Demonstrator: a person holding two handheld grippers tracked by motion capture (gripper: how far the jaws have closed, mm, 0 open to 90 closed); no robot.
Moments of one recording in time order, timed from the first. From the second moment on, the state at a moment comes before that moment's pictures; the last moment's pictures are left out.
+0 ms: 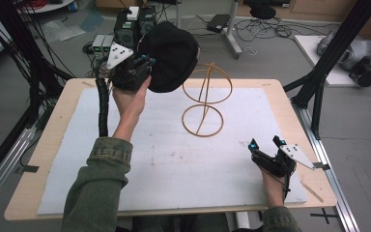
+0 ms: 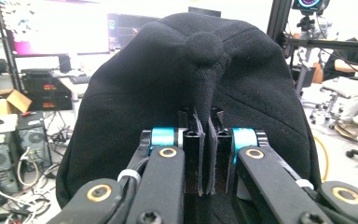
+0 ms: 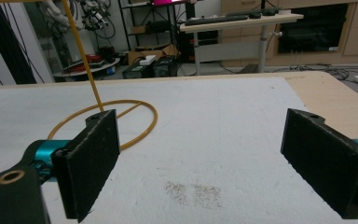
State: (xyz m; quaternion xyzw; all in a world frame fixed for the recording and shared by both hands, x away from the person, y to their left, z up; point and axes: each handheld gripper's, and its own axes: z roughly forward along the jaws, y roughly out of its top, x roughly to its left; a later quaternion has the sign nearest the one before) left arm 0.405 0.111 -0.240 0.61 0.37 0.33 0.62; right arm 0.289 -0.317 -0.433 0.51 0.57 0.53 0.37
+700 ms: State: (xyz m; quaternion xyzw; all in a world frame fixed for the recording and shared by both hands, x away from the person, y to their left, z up) left arm 0.419 0.042 -0.235 0.63 0.34 0.27 0.64; right arm 0.288 -0.317 -0.434 0.50 0.57 0.53 0.37
